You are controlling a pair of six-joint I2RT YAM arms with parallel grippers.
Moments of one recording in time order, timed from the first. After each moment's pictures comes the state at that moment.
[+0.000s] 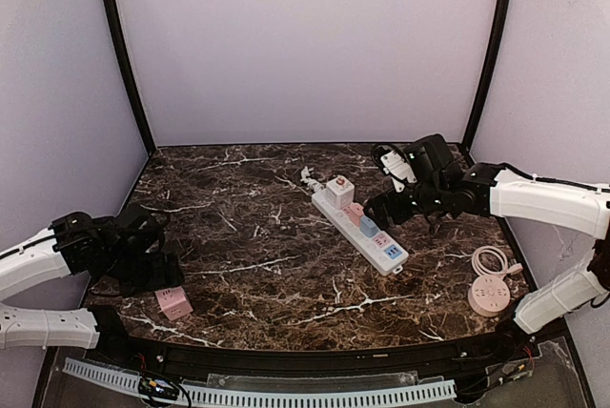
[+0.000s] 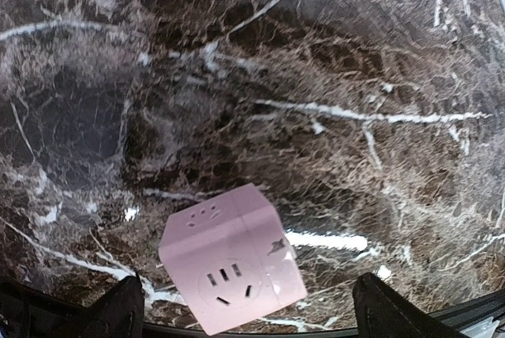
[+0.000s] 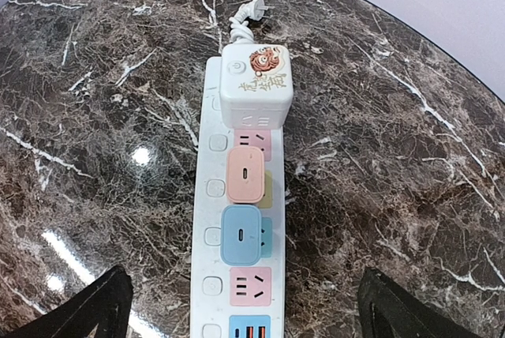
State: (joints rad) left arm -0.77 0.82 0.68 -1.09 -0.19 -1.02; right arm 0.74 1.35 0.97 -0.38 0.12 0.05
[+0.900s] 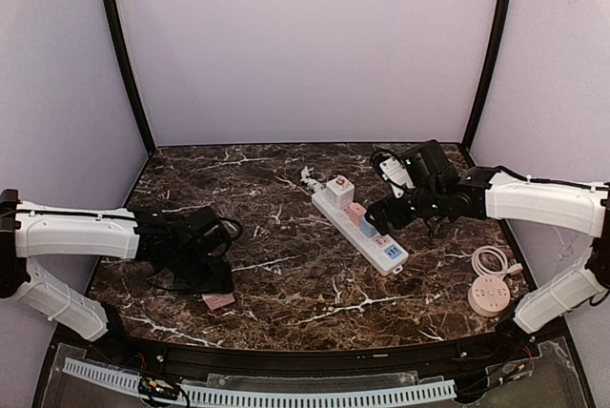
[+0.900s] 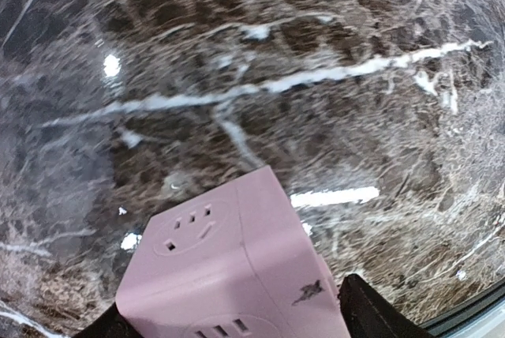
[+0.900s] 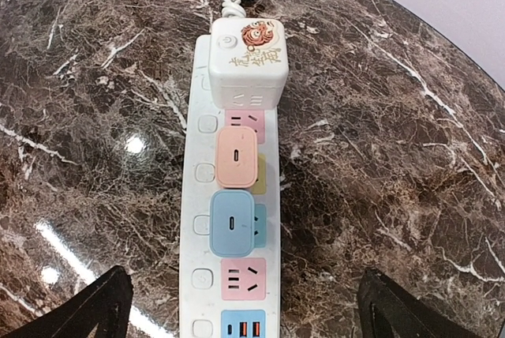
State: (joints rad) left arm -0.91 1.30 0.74 -0.76 -0.07 -0.98; right arm 0.74 1.38 0.95 -0.38 0.14 0.05
